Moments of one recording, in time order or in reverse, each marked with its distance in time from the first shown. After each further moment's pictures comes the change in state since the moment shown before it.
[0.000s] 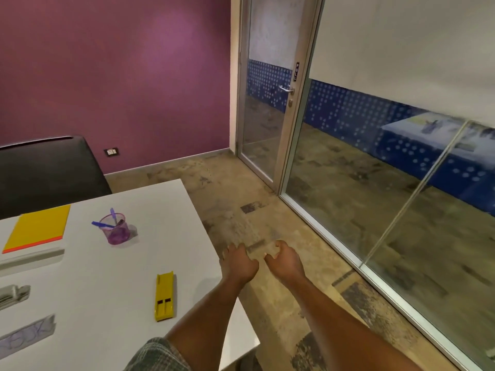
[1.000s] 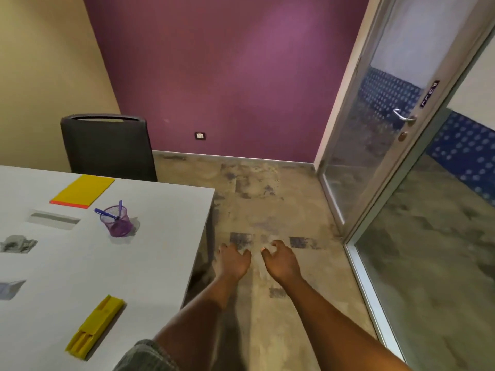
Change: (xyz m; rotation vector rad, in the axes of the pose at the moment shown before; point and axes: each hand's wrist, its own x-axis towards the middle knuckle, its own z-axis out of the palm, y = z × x) left_hand 0.277 0.108 0.005 -0.276 0.292 -0.589; right_hand 0.366 -0.057 -0.036 -0.102 -0.391 -0.389
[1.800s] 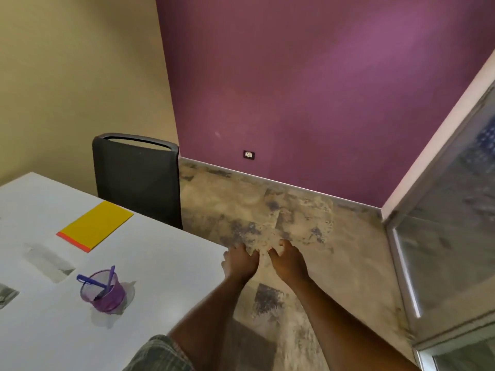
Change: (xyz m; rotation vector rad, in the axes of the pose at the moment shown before) left_hand 0.369 0.079 -0.076 -0.084 0.164 -0.199; right_hand 0.387 -0.168 0.043 -0.107 -0.196 -0.188
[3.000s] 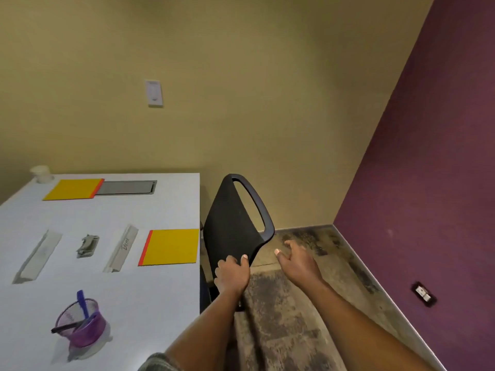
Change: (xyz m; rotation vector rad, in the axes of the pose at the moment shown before) left_hand 0.389 -0.003 -0.162 -0.489 0.769 -0.819; right_hand 0.453 -0.344 0.098 -0.269 -0.509 -0.906
